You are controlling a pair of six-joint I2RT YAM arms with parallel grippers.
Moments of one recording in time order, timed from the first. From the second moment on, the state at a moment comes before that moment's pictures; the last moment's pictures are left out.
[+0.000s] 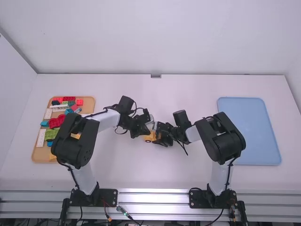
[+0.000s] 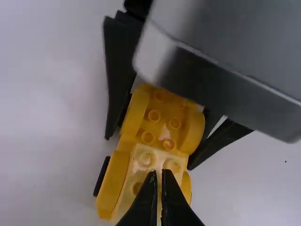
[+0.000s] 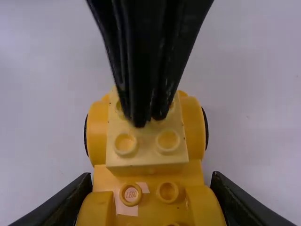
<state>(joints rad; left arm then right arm) -0.28 1.86 1.01 -0.42 0.72 0.83 0.41 2.01 0.72 0.31 -0.79 -0.84</state>
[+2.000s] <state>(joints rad) 0.41 1.59 1.07 -0.56 -0.03 -0.13 0.38 1.37 0.71 -0.12 -0.19 -0.79</state>
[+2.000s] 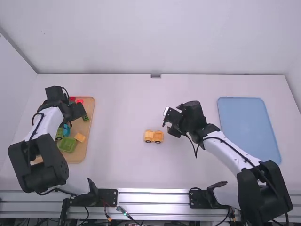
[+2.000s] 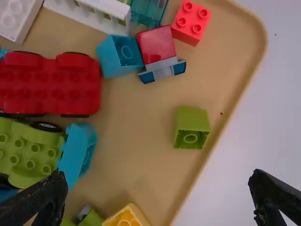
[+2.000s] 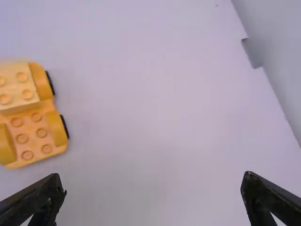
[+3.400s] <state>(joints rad) 0.29 1.62 1.07 -0.82 -0.10 -0.80 0.24 1.36 0.91 -0.29 -0.33 -0.76</state>
